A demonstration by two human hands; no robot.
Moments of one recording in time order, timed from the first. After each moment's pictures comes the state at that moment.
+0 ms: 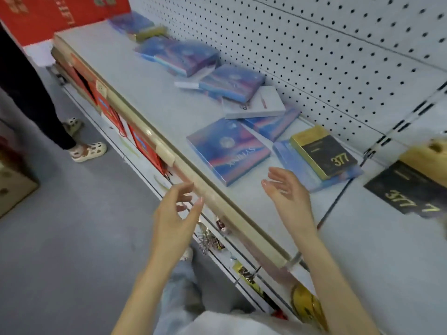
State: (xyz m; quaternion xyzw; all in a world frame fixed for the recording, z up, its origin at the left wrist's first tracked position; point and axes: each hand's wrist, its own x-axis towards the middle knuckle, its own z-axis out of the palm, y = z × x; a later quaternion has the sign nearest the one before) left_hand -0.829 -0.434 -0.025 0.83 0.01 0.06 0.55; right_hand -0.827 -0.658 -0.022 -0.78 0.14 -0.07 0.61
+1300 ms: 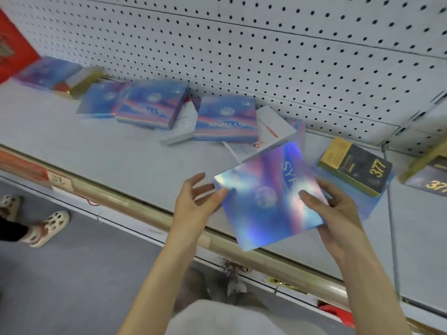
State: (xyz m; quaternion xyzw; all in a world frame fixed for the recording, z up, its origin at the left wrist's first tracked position) left_hand -0.608 -0.401 0.022 0.69 0.01 -0.27 0.68; right_hand -0.741 -0.602 0.002 -0.53 0.31 -0.22 0.76
